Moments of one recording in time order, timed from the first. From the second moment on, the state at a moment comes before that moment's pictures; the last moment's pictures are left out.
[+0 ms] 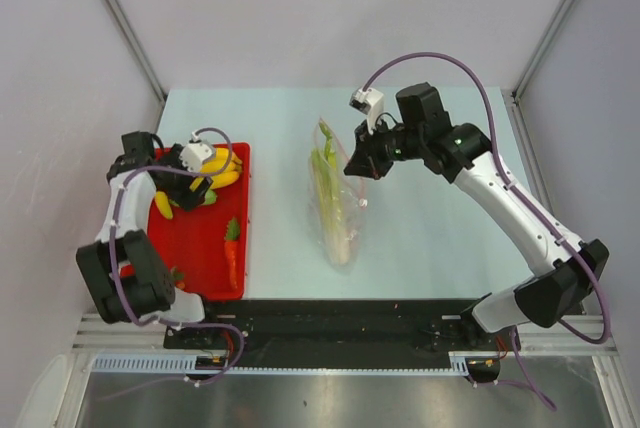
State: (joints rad) left arm 0.30 1.39 1.06 -0.70 0.48 1.01; right arm 0.58 1.44 1.57 -0.74 -0.57 -0.01
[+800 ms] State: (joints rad) left arm 0.15 1.42 0.78 -0.19 0.41 1.28; right arm 0.57 1.52 1.61 -0.74 -0.58 0.00
